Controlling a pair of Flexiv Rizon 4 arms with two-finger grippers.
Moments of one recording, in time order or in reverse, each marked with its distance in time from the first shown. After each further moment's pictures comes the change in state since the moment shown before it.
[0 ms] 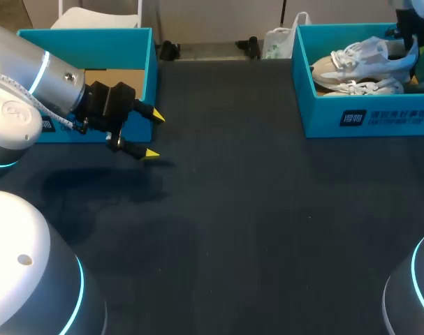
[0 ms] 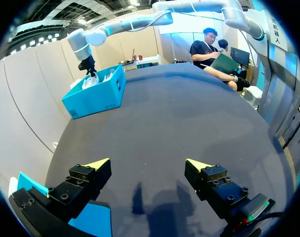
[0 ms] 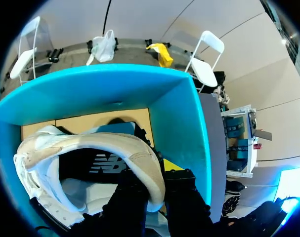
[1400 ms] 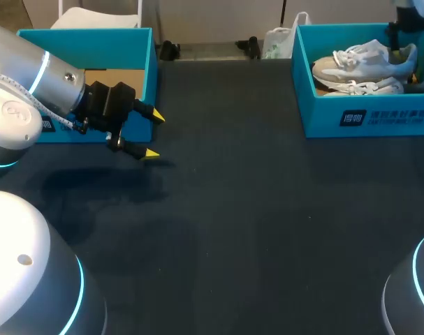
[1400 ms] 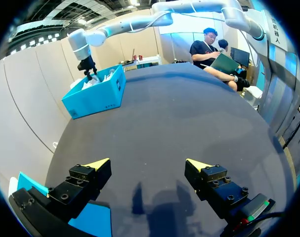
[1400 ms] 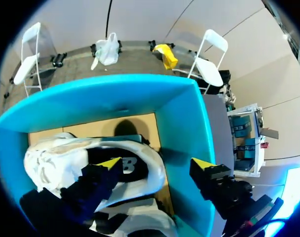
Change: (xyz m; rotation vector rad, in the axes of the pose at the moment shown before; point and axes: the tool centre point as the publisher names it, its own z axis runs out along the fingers) left arm 0.000 0.000 0.000 0.000 0.000 0.000; right arm 0.007 0.010 -0.007 -0.008 0.077 0.032
